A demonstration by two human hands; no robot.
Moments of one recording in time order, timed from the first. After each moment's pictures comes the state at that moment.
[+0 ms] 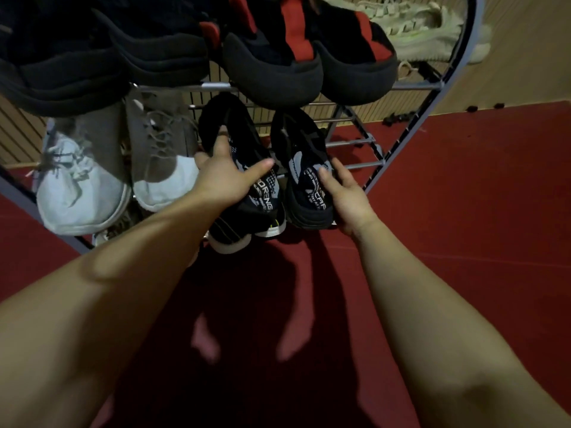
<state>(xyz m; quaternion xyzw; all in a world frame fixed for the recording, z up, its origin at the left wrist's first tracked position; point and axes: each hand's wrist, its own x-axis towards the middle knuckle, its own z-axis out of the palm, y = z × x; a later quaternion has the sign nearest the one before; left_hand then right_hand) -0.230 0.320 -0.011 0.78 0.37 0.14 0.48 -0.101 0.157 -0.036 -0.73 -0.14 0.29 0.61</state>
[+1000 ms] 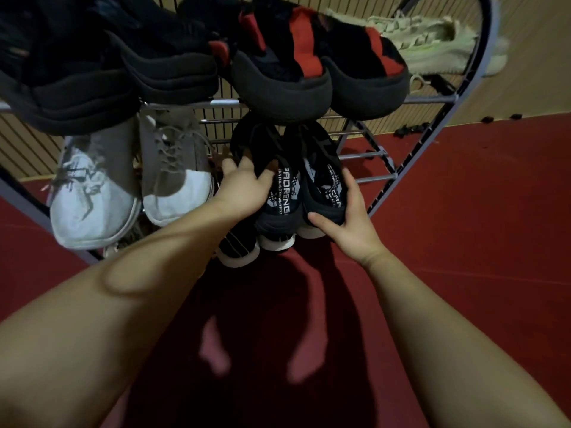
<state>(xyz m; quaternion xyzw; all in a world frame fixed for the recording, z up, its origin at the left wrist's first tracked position) -0.211 0.320 -0.012 0.81 0.35 0.11 0.45 -0.113 0.143 -0.051 -0.82 -0.34 0.13 0.44</state>
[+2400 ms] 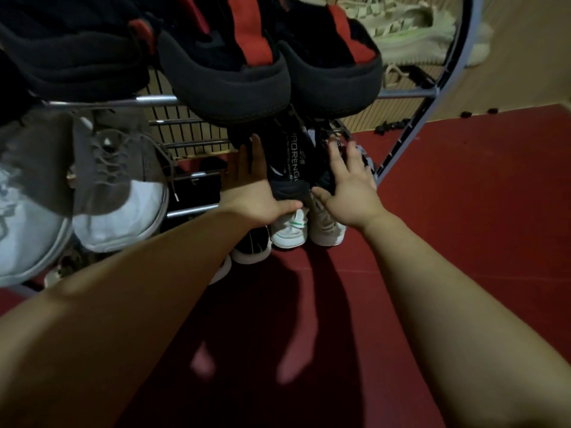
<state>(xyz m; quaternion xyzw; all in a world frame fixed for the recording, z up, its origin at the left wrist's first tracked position) -0.149 0.296 -0.036 0.92 0.26 0.07 0.28 -0.045 0.157 -0.019 -0.93 -0.34 0.05 0.14</state>
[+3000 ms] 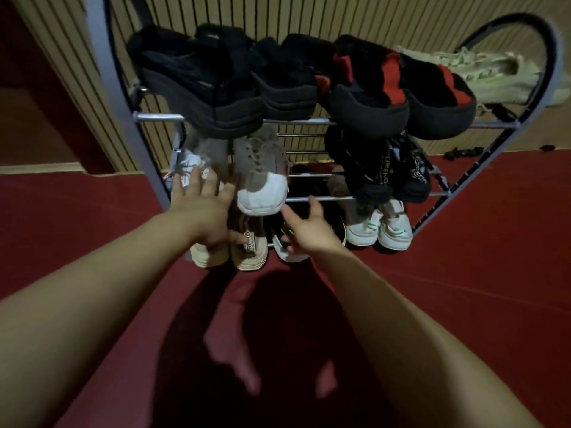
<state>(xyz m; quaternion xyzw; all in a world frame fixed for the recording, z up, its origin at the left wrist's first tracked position) -0.366 0.377 0.009 0.92 0.36 -0.16 0.02 -0.243 0.249 -0.024 -0.77 -0.19 0.38 0.48</state>
